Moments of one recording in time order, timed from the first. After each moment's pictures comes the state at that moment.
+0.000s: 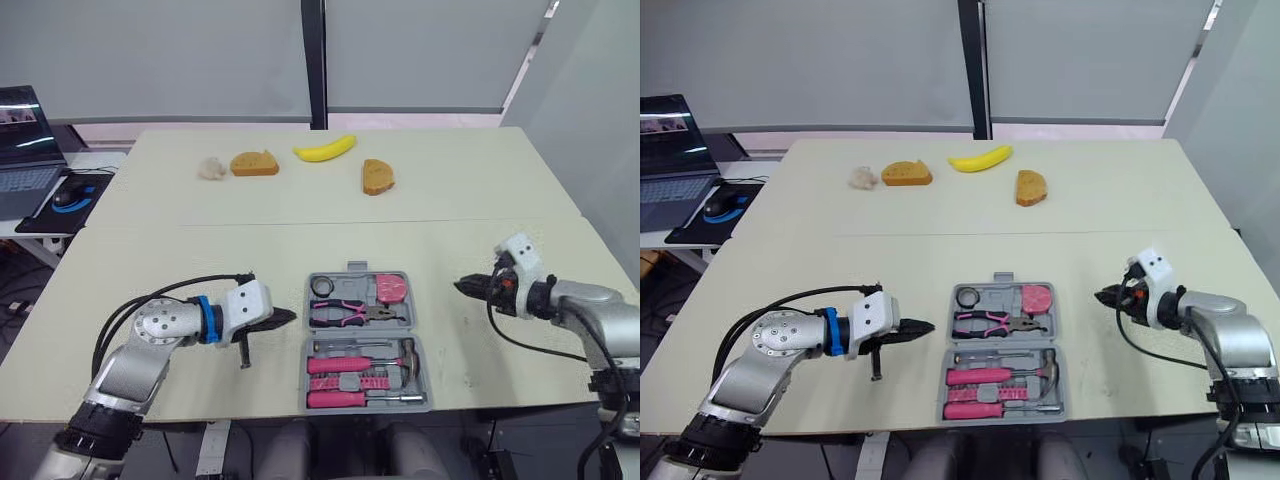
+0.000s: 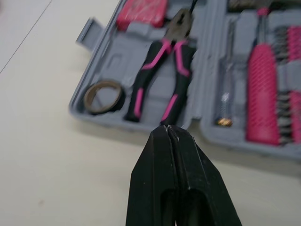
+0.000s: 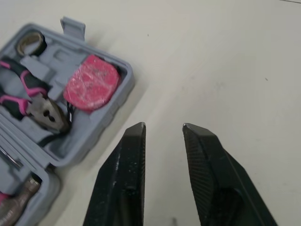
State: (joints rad) left arm -0.13 0.73 -0.13 -0.25 -0.20 0.19 -1.13; right arm -0.38 -0.62 -0.21 0.03 0.36 0.98 0.88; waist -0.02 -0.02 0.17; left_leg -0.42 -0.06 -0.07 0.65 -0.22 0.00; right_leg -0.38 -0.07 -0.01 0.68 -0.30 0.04
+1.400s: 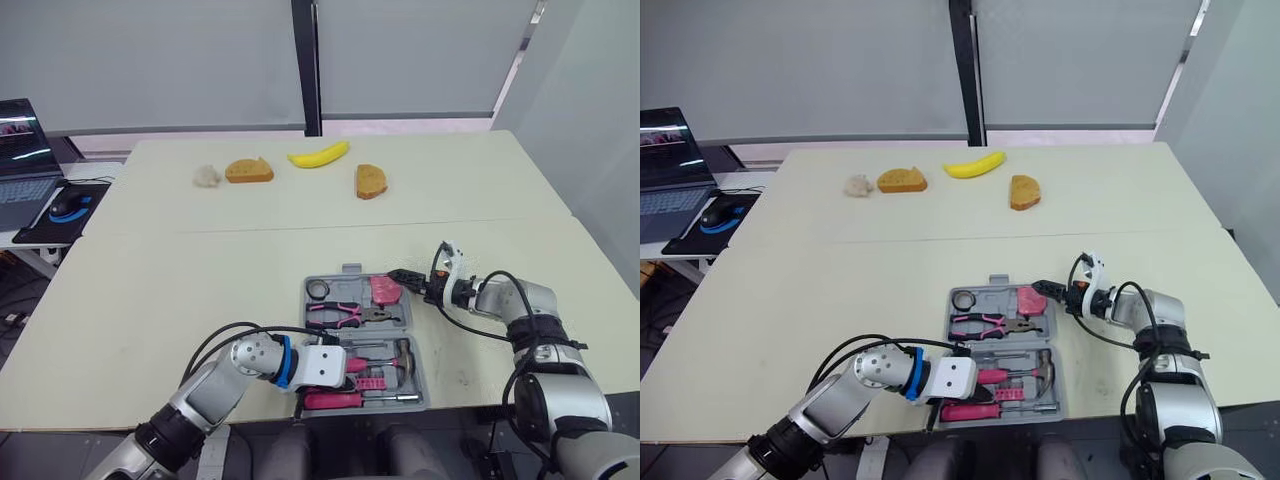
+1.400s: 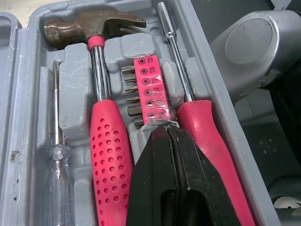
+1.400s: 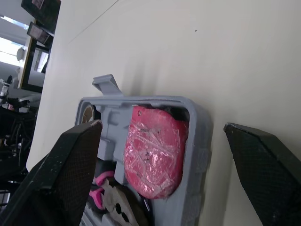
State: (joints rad) left arm -0.22 0.60 -0.55 -0.12 0.09 0.13 -1.12; right arm -0.72 -0.32 -0.19 0.77 0.46 0.91 0.75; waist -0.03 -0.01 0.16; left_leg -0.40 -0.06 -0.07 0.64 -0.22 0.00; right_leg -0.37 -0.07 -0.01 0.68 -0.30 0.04
